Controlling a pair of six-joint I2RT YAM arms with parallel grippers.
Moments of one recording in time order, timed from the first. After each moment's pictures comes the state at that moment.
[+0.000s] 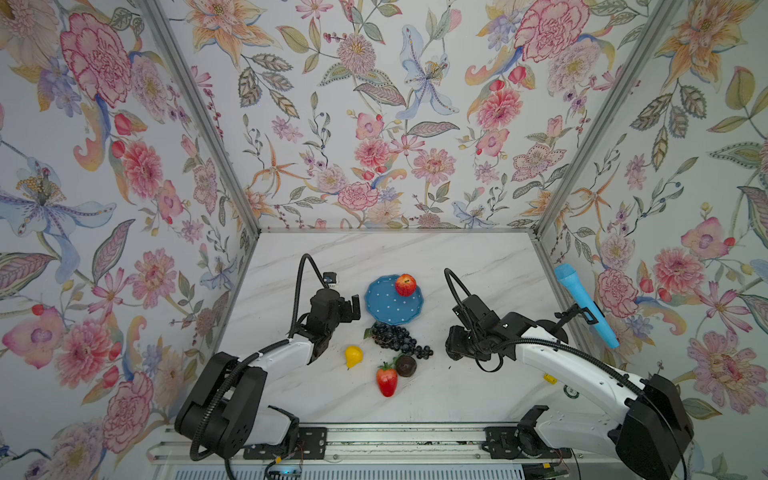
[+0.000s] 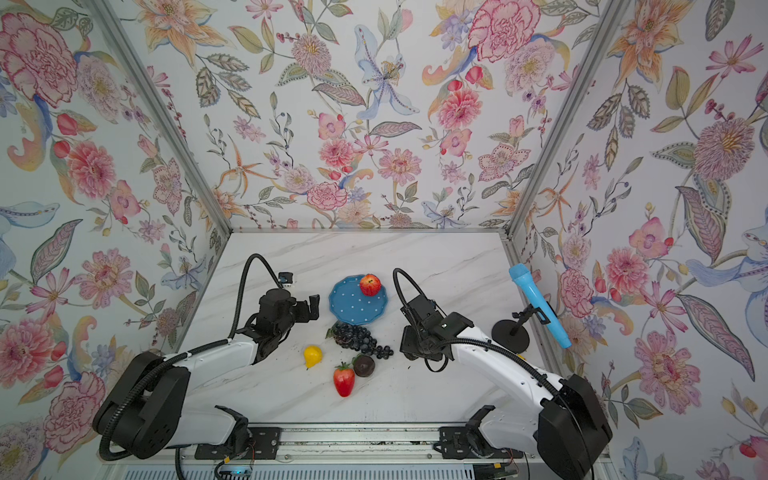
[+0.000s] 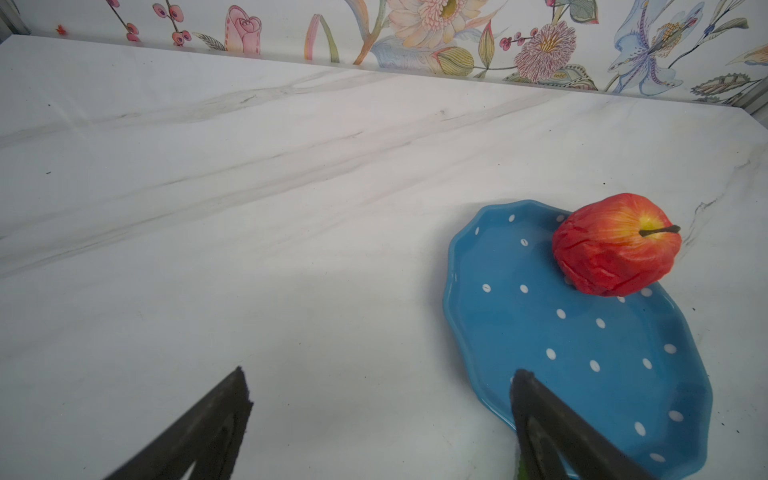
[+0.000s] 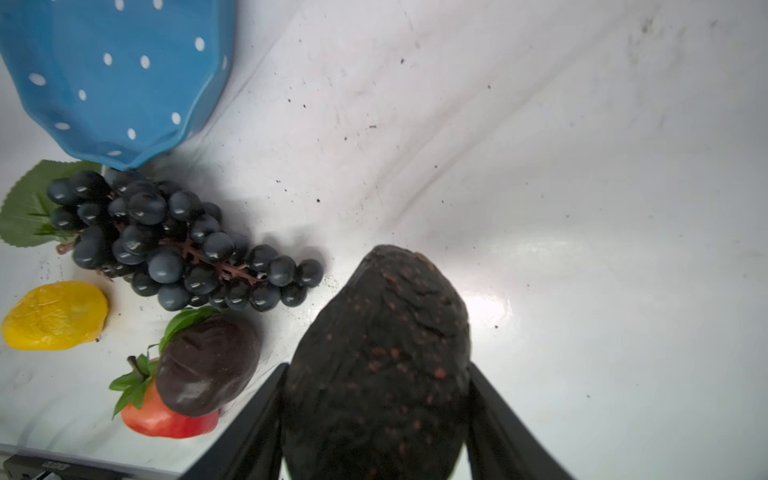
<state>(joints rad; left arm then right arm) -0.42 1.38 0.55 0.30 -0.19 -0.29 0.69 1.25 0.88 -0.81 0.04 0.83</state>
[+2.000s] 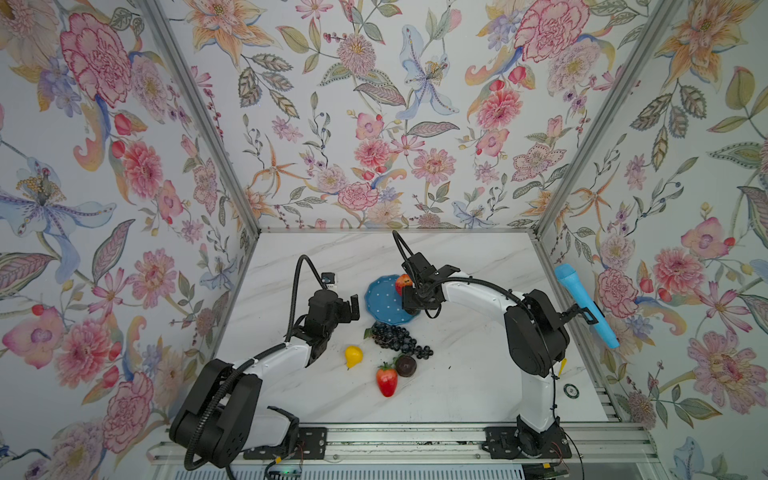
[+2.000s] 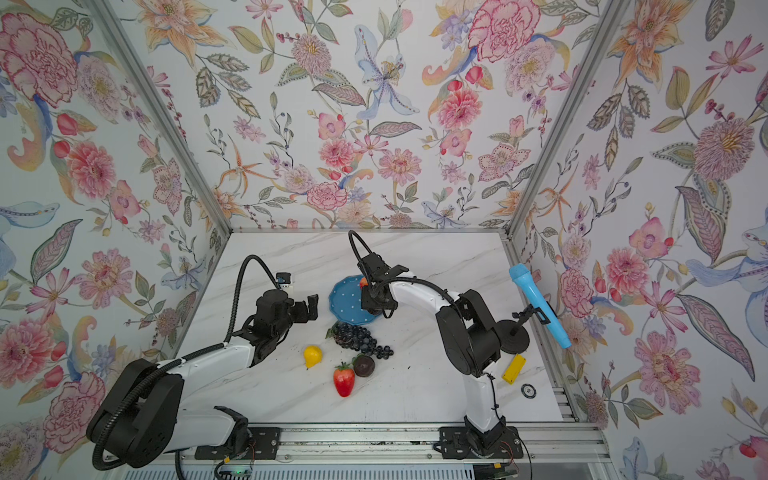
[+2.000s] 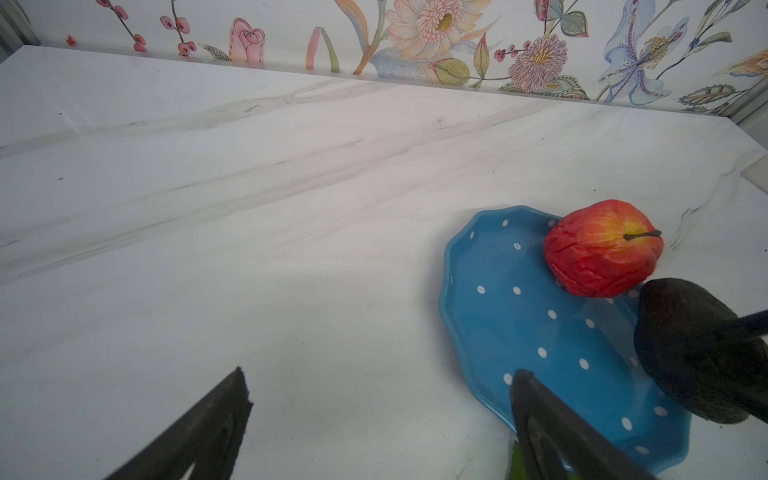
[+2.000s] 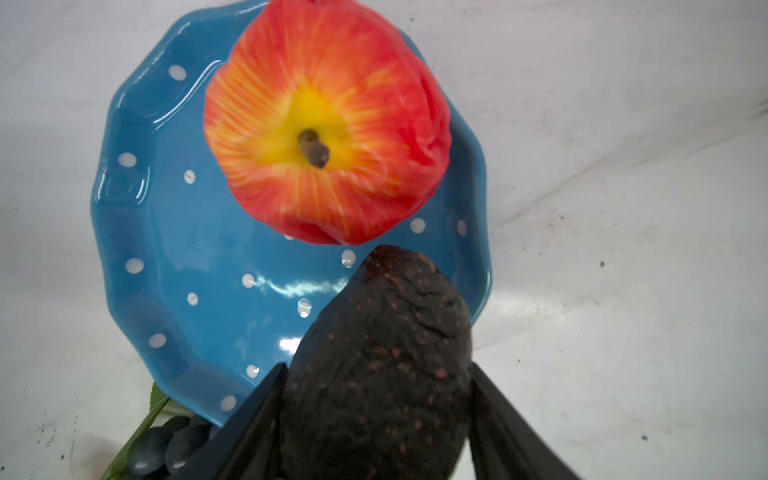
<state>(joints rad) -0.42 1.34 0.54 0.29 -0.19 -0.29 0.68 1.99 1.50 -0.67 0.06 0.58</state>
